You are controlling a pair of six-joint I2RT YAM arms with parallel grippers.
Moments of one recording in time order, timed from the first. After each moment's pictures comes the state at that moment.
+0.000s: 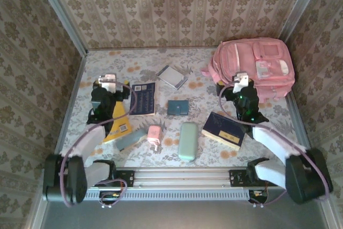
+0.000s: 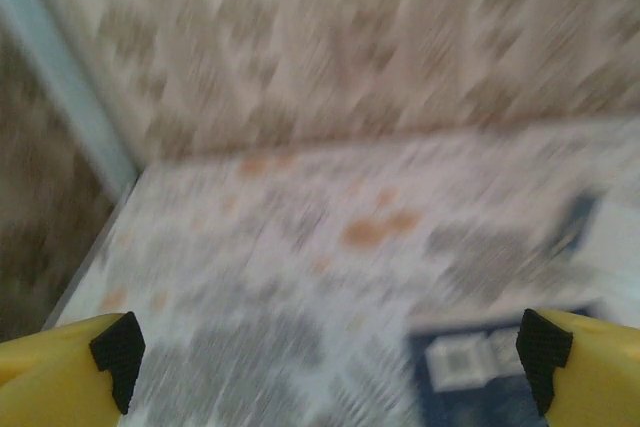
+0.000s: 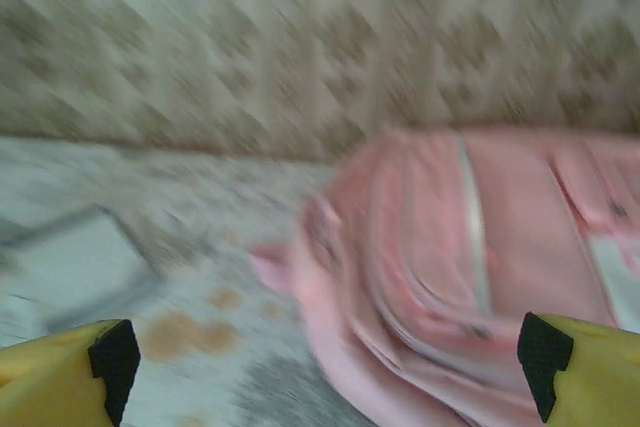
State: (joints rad) left arm -0.22 1.04 0.53 0.39 -0.09 0.09; right arm 0.30 1.05 0.53 0.38 0.21 0.00
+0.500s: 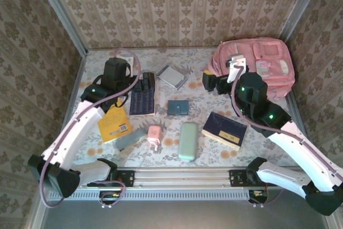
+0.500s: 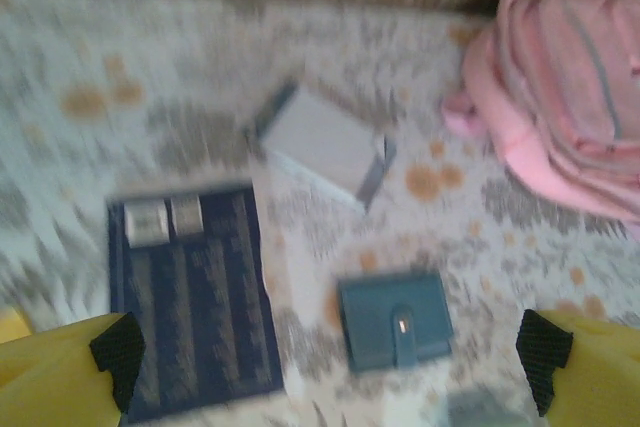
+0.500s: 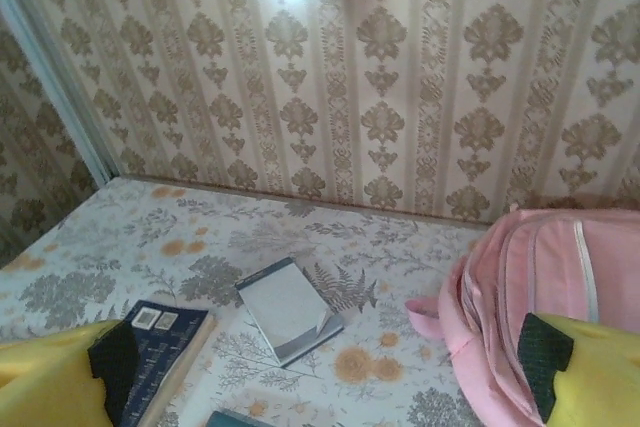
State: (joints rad) left arm -0.46 1.20 1.22 -0.70 0.05 -0.39; right arm 0.59 0.96 1.11 -0.35 0.33 0.17
